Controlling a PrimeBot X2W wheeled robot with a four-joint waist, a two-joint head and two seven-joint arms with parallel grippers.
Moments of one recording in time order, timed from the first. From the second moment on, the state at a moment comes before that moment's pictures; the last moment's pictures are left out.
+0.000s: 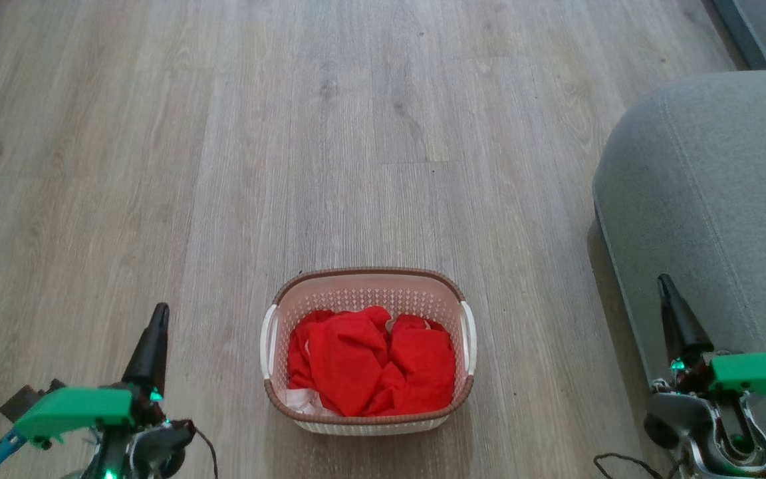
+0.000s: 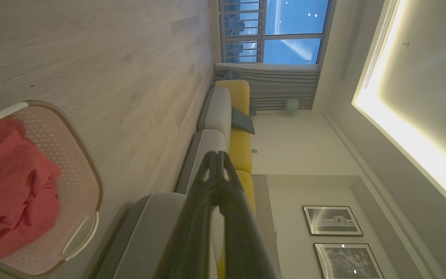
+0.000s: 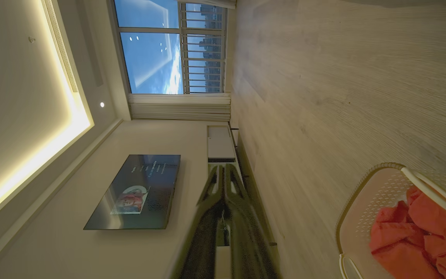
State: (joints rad) left arm -0.06 0.04 0.08 0.28 -1.60 -0.12 0.11; right arm -0.08 -0.05 -0.13 0.28 1.60 0.13 0.11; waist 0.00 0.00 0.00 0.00
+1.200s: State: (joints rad) left arm -0.08 0.05 0.03 0.41 -1.53 -0.12 0.02; right arm -0.13 -0.05 -0.02 0.44 1.55 0.13 0.03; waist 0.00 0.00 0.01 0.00
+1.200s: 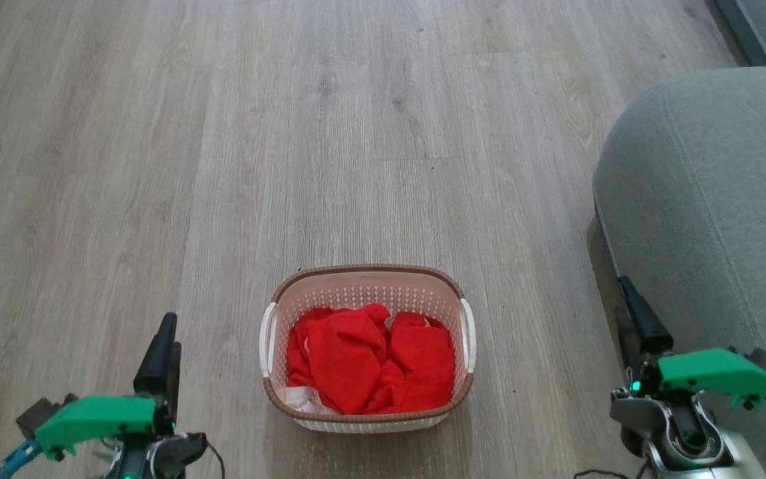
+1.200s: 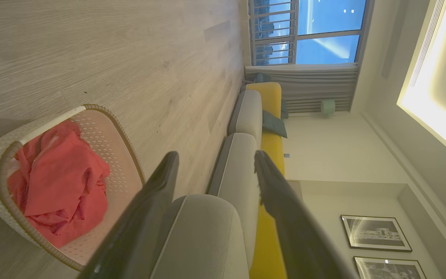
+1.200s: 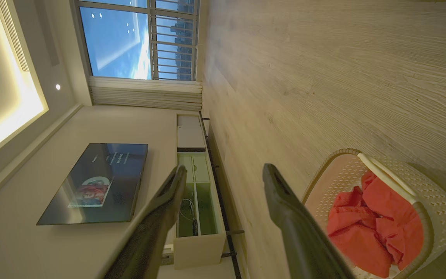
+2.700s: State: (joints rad) left arm -0.23 0.07 0.01 0.42 -0.76 -0.12 -0.10; right arm -0.36 -0.09 0.07 0.56 0.88 0.13 -0.10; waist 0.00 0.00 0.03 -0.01
